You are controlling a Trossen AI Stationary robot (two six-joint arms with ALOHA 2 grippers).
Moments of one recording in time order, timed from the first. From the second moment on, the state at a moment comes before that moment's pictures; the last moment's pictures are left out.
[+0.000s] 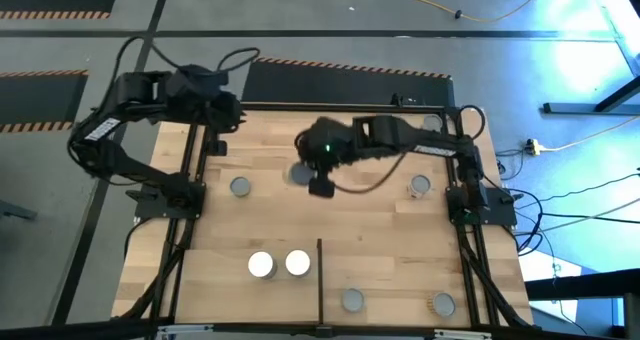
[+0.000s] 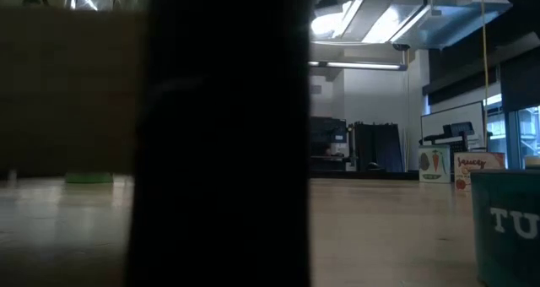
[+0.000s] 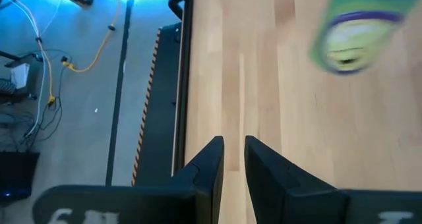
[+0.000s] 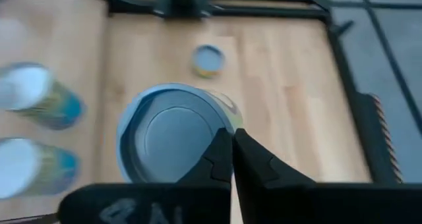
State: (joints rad) left arm 0.24 1.26 1.88 -1.42 -0.21 0.39; right arm 0.04 2.03 2.36 -1.14 0.14 0.01
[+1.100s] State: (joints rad) left arm 0.24 1.22 1.88 -1.47 -0.21 0.23; right arm 0.28 2.03 2.36 -1.03 0.03 0.05
